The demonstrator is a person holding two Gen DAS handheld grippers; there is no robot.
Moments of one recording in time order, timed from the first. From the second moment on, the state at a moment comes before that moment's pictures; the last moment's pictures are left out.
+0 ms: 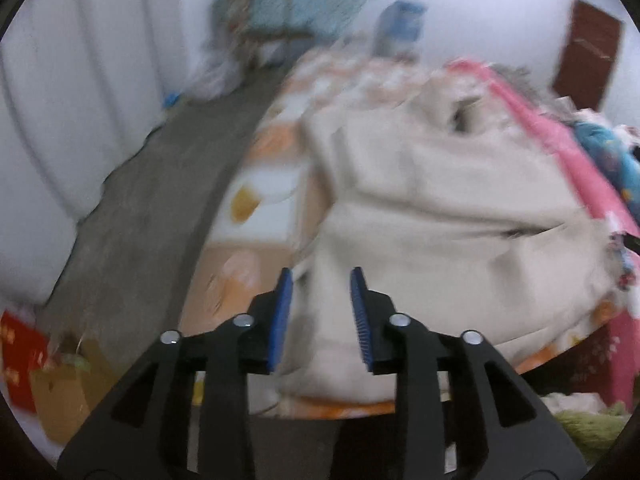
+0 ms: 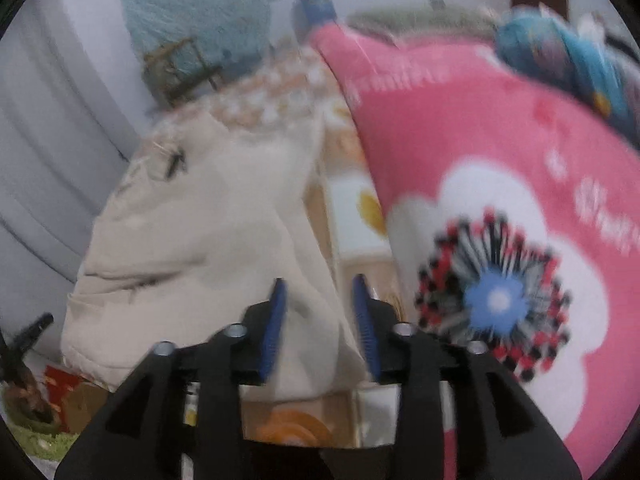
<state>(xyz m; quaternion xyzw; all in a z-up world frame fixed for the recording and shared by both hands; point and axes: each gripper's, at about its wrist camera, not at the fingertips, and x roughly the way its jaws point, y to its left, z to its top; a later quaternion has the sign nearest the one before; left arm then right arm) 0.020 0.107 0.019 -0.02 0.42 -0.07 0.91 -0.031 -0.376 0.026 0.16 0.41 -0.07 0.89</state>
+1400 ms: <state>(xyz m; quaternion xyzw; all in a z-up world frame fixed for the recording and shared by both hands) 0.052 -0.062 -0.038 0.16 0.37 -0.20 0.89 0.048 -0.245 -0.016 0.05 0.47 0.06 0.88</state>
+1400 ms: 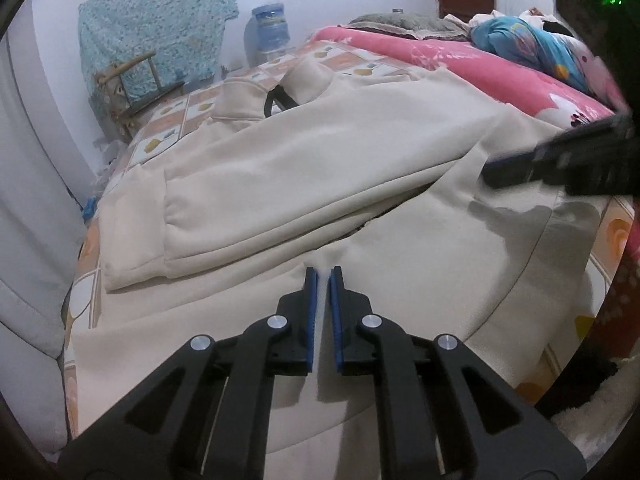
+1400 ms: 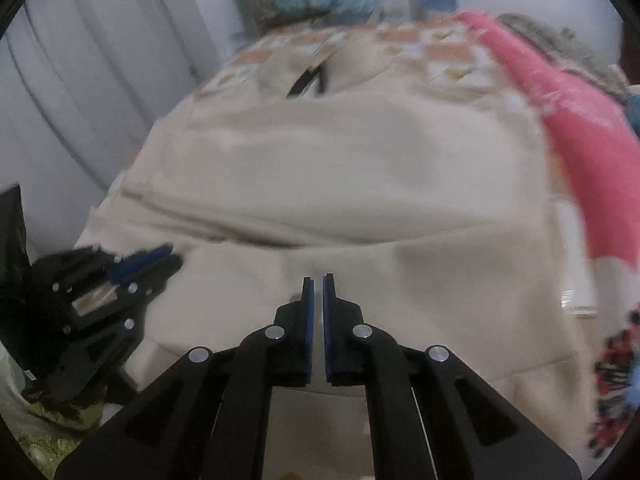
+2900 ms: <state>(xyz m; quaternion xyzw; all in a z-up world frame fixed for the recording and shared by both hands) 0.039 0.053 0.001 0.00 0.38 -0.15 0.91 0.012 -0.268 0.009 0.03 0.43 0.00 0.90</state>
